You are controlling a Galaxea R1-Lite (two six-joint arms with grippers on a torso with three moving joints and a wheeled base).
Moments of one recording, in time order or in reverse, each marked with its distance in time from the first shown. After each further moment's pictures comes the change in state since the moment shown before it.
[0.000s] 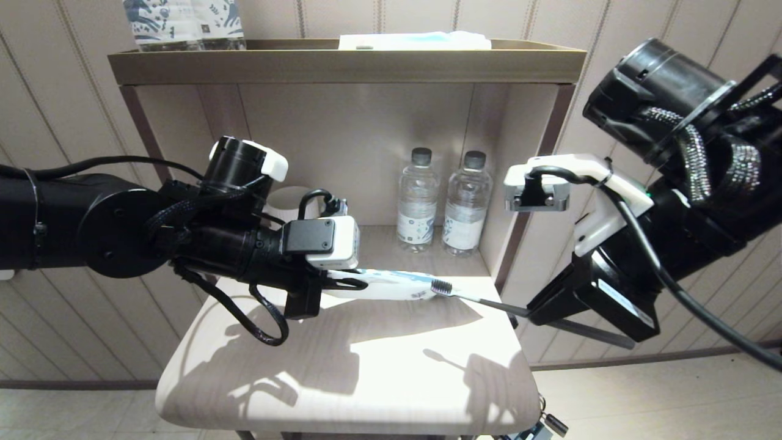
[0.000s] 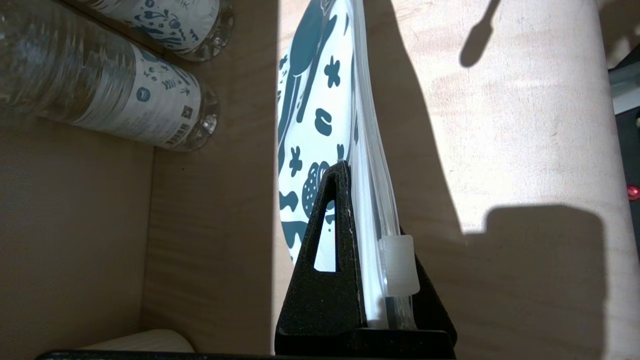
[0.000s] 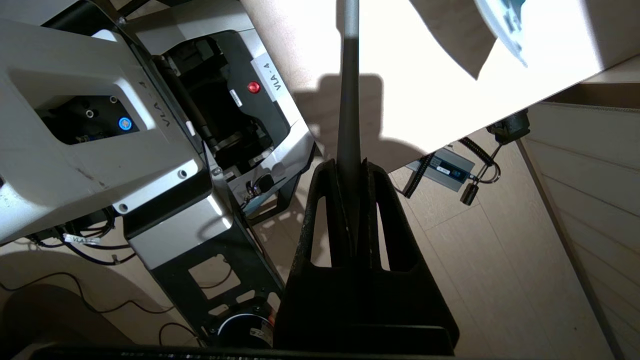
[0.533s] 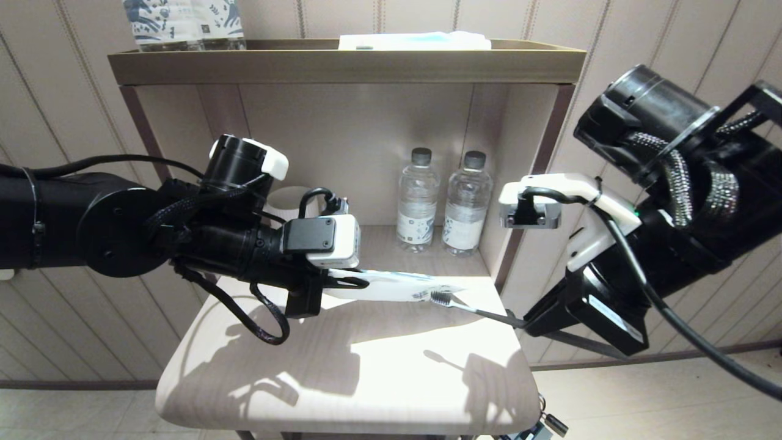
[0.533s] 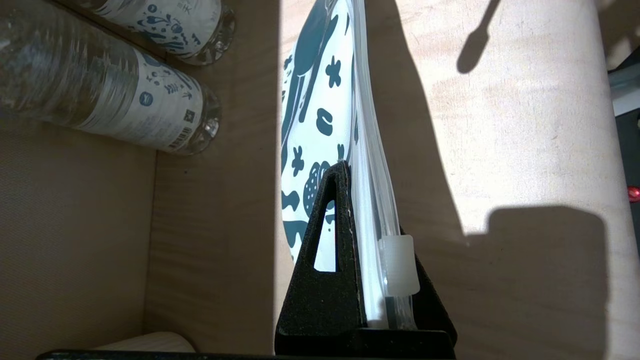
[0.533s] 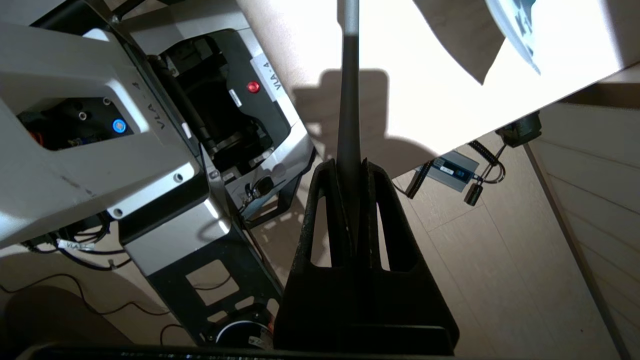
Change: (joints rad) left arm 0.000 0.000 -0.005 -0.001 -0.001 0.000; right arm -0.003 -0.012 0.100 -0.078 0.001 0.003
